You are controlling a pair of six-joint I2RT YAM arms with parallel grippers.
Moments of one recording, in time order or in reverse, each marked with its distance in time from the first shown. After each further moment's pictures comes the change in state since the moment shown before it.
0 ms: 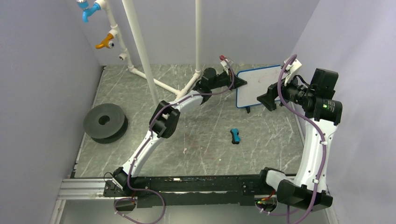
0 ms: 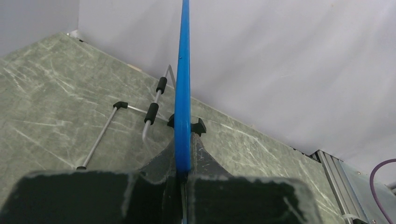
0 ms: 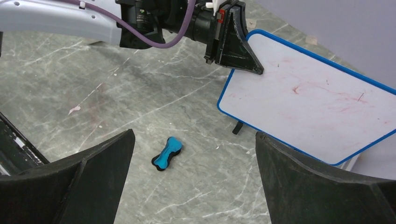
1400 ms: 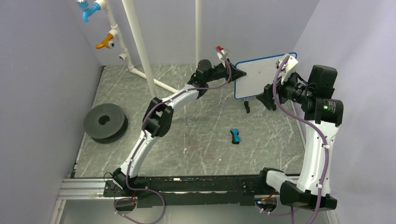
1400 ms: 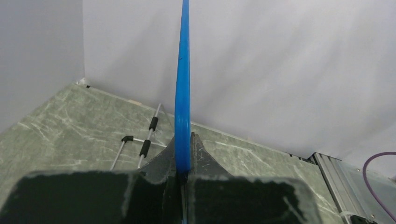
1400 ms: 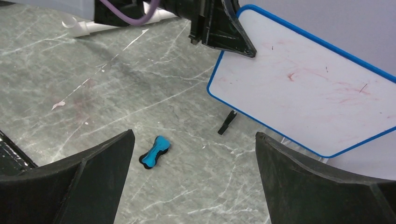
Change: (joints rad) left arm 0.024 -0.209 -0.153 0.043 0.052 0.071; right arm 0.101 0.001 0.088 -0.030 0.121 -0.026
